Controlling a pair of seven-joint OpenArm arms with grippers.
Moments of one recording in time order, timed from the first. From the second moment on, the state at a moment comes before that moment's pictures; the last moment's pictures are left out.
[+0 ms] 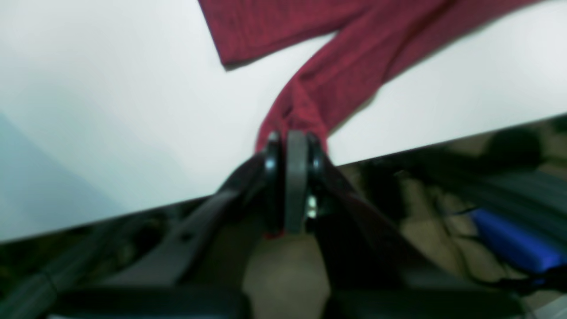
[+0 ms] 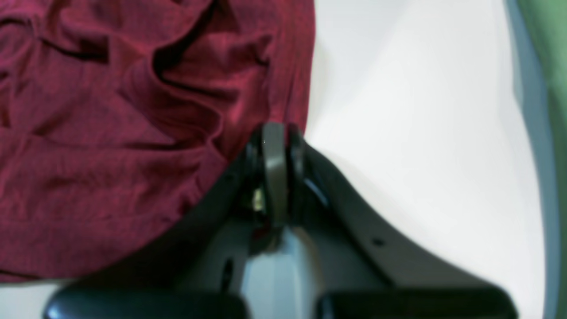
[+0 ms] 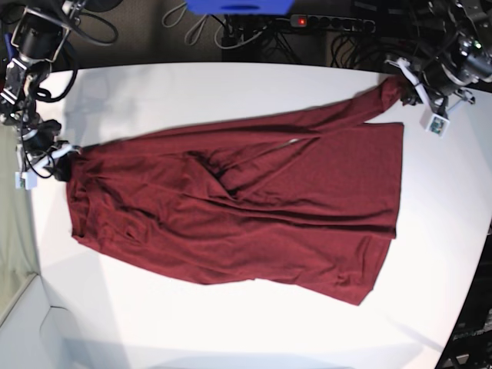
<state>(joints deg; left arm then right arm) 26.2 -12.9 -31.7 115.1 -26.6 -39.8 66.5 1.7 19.3 32.0 60.0 15.6 39.9 -19.9</state>
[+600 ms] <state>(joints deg) 18.3 -26.4 -27.8 114.9 -13.2 -40.1 47.9 1.7 19.2 31.9 60.0 15.6 39.9 -19.6</state>
